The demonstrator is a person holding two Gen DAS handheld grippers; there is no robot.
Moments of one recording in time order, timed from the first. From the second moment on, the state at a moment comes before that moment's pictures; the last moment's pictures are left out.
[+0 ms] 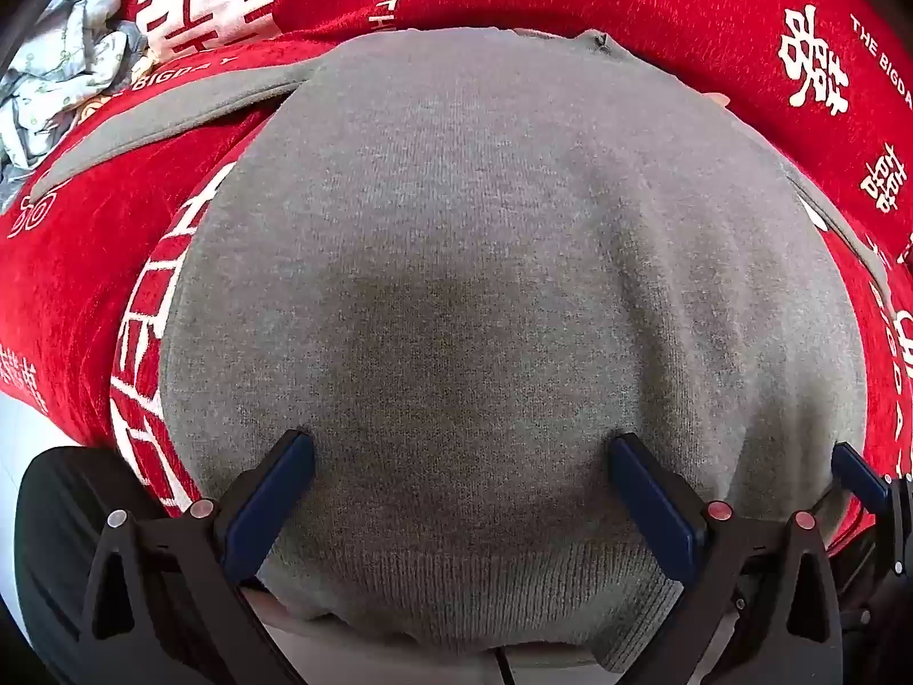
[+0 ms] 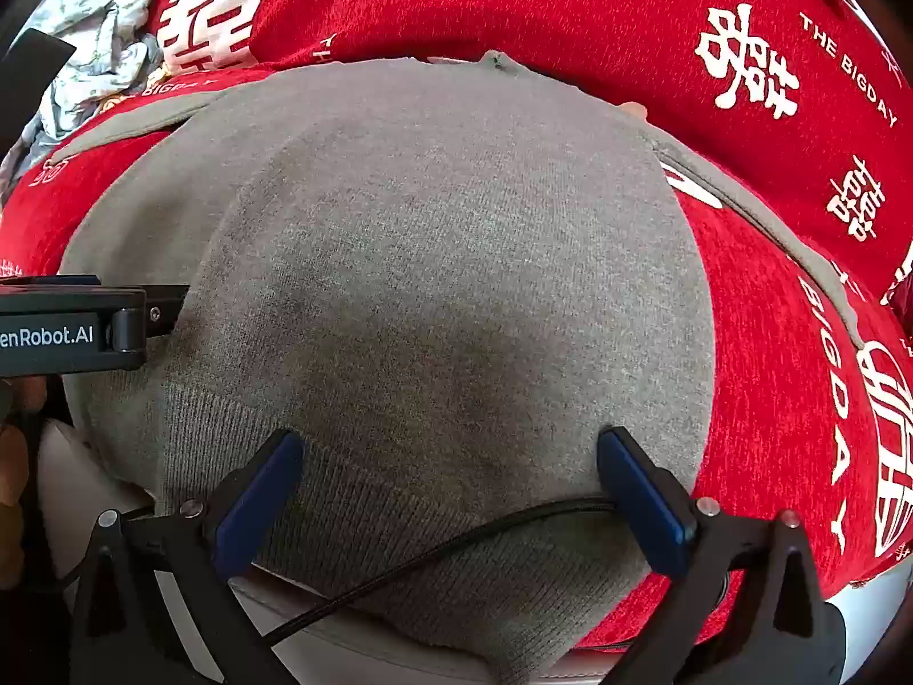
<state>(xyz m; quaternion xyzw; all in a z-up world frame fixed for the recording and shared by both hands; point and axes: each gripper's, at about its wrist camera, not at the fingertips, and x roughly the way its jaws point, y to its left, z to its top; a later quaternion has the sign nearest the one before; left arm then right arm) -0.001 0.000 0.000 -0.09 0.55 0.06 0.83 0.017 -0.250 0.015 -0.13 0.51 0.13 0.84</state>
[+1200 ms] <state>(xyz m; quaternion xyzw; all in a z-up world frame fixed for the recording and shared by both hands) 0.044 -0.032 0.083 -0.04 0.48 0.04 0.88 0.077 -0.302 0.111 -0.07 0.45 0.06 0.89</state>
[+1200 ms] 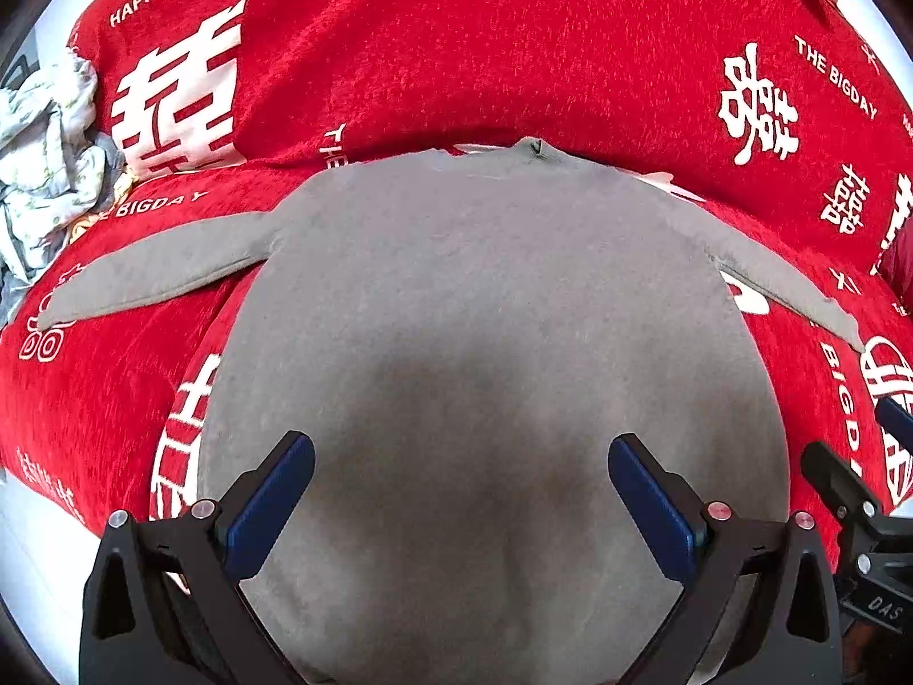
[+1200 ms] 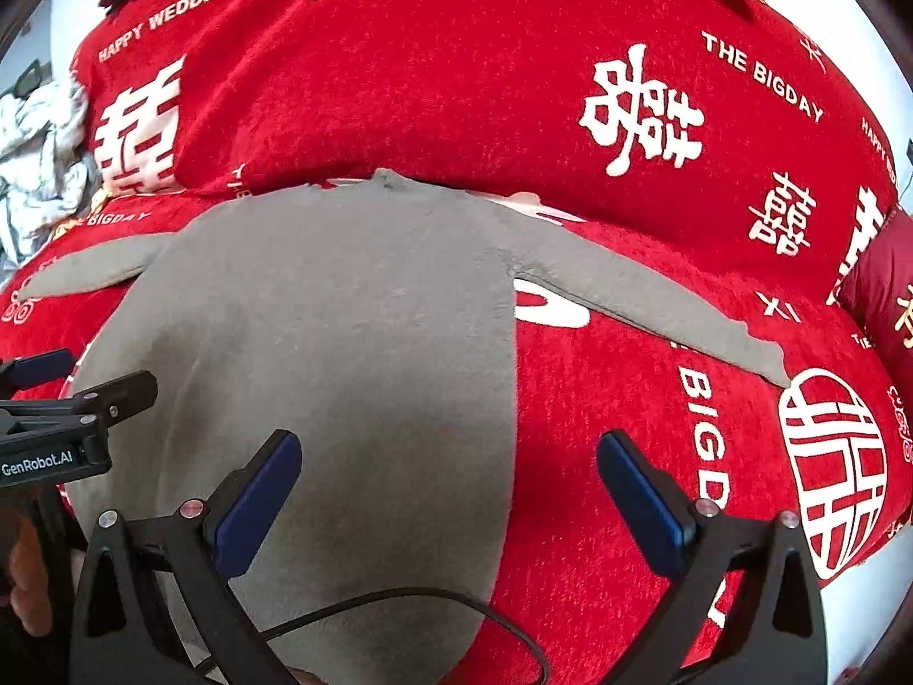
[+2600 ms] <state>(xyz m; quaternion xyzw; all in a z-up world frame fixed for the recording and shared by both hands) 0.229 -0.139 0.047 0.02 0.52 0.00 0.85 0.185 -0.670 0.026 0.35 0.44 -0.17 0.81</state>
